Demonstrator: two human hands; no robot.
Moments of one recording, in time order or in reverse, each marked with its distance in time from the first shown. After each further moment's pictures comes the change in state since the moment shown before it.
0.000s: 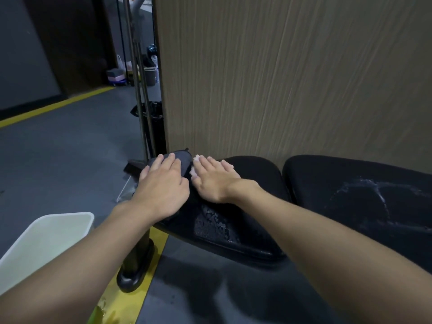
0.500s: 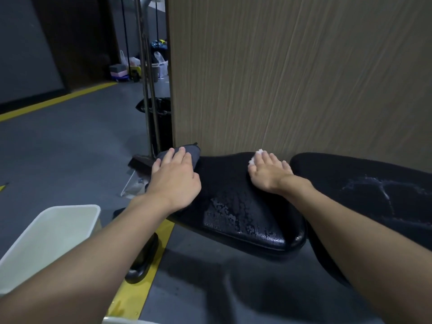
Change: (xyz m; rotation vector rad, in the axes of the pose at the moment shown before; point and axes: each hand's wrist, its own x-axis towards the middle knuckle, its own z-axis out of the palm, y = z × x) left_hand 0.000 -0.004 0.008 -0.022 0.025 0.028; right_hand -0.026 0.083 -0.001 0.044 0.053 0.408
